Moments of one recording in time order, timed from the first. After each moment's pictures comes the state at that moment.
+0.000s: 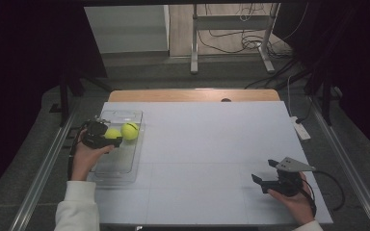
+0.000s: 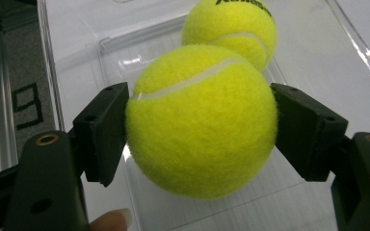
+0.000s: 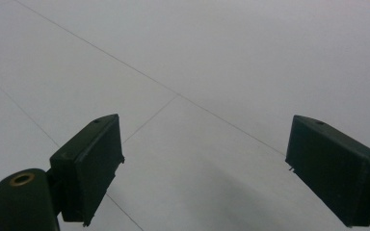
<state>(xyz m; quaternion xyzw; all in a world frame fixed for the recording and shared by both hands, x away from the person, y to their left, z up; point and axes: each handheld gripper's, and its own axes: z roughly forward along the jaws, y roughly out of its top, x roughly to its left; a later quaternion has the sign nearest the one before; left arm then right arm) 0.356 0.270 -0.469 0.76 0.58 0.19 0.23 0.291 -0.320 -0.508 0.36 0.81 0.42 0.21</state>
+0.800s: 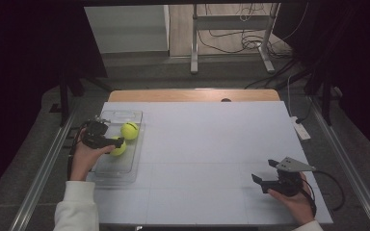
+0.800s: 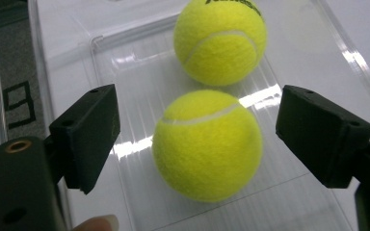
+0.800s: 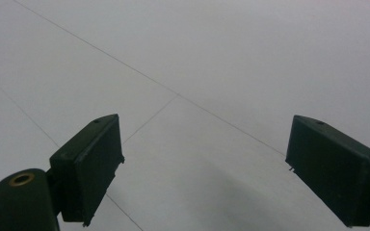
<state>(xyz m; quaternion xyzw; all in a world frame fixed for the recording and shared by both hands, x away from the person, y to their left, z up) 0.355 0.267 -0.465 0.76 0.57 0.19 0.24 0.291 -0.320 -0.508 0.36 0.81 0.42 0.21</state>
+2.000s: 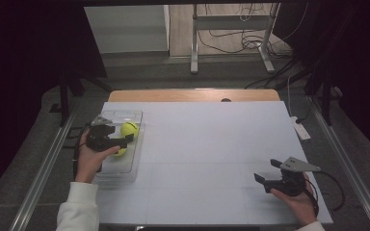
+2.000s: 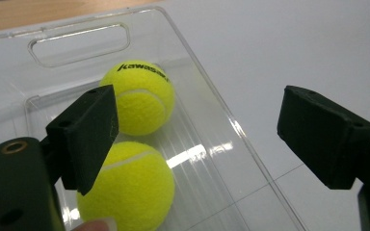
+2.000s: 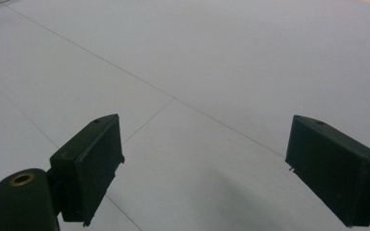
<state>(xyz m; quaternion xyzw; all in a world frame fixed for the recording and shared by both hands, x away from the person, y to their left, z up) 0.333 0.249 -0.452 0.74 0.52 0.17 0.39 0.291 -0.329 -0.507 0.36 0.80 0.44 0.20</state>
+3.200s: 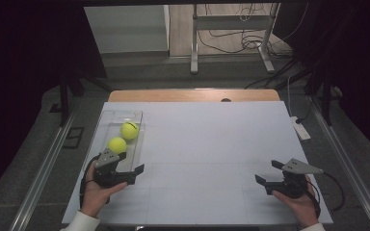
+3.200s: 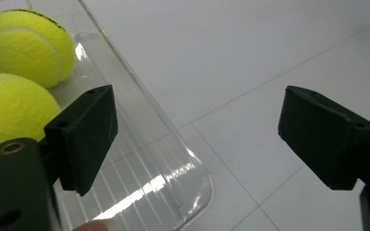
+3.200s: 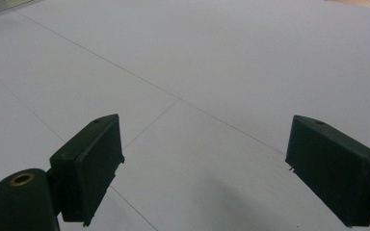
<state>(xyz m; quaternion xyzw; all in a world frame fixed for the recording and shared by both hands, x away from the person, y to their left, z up) 0.252 0.214 -0.494 0.76 0.45 0.17 0.44 0.284 -0.330 -0.504 0.36 0.79 0.45 0.20</state>
